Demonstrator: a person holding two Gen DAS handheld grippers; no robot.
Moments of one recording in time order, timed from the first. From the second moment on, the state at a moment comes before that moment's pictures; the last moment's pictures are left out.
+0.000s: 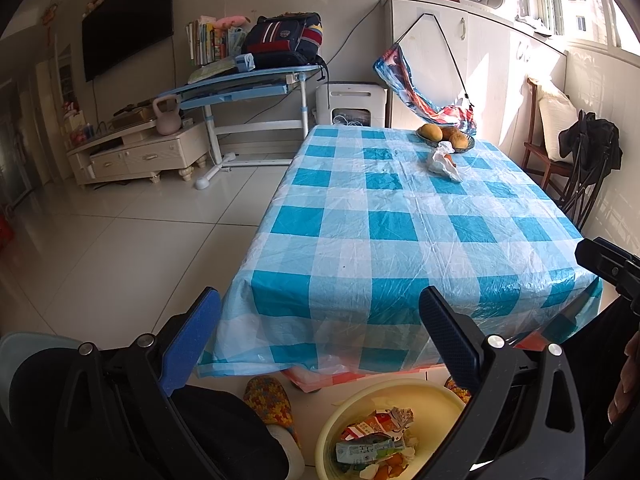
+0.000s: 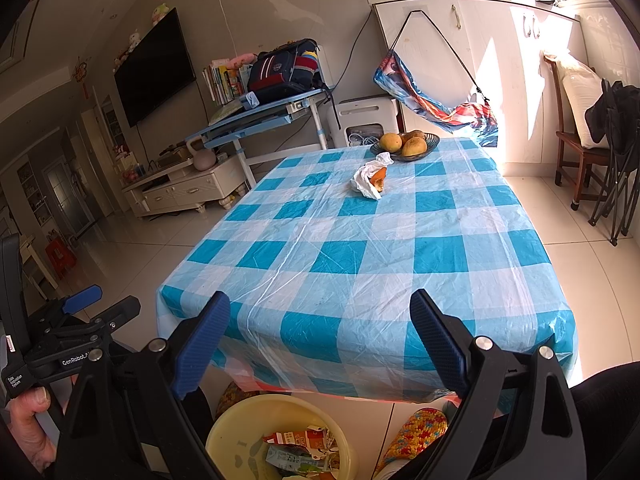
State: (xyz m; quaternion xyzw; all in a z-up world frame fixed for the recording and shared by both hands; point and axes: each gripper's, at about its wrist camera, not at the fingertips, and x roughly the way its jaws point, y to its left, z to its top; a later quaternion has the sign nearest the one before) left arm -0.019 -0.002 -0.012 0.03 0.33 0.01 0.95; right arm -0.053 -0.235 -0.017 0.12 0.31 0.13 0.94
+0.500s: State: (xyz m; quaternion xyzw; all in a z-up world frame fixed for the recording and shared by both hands) left arm -0.019 -0.002 -0.013 0.03 0.33 0.01 0.94; right arm -0.054 -0.235 -0.017 0.12 0.31 0.13 0.94
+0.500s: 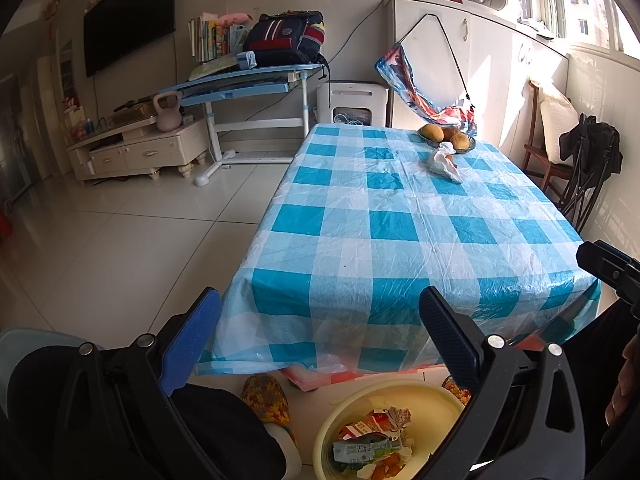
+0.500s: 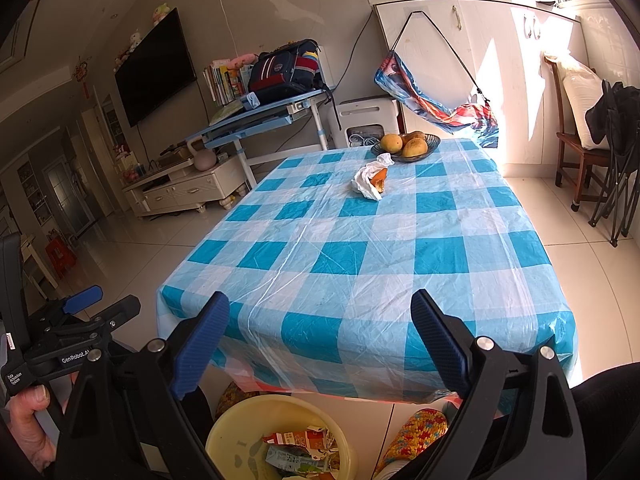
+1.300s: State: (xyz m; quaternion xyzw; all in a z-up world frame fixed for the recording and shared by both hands) left arm -0.019 -0.003 -0.014 0.02 0.33 0.01 0.94; right arm -0.050 -0.237 -0.015 0.12 0.31 0.14 0.93
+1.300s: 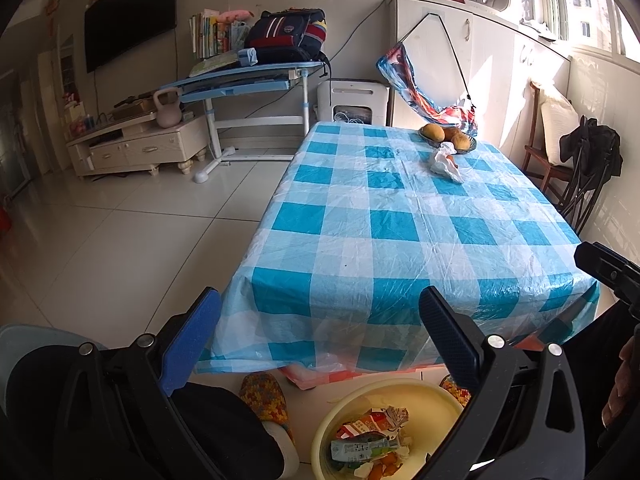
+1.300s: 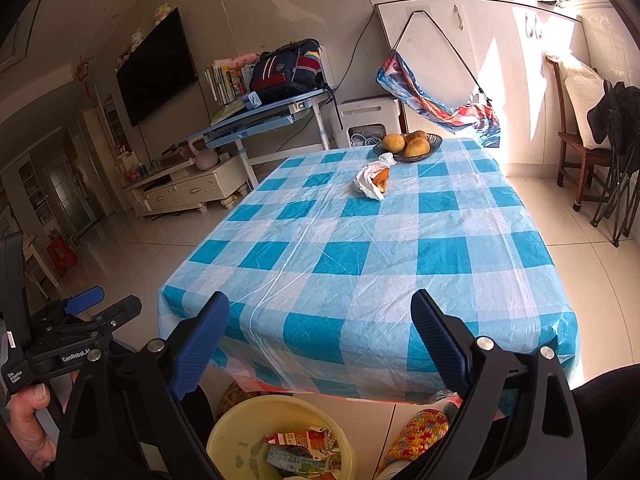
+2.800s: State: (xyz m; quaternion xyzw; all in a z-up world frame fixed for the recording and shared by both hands) left arm 0.139 -0.053 -0.007 0.03 0.38 -0.05 0.92; right arm 0.219 -0.264 -0.054 0.12 0.41 0.09 0.90
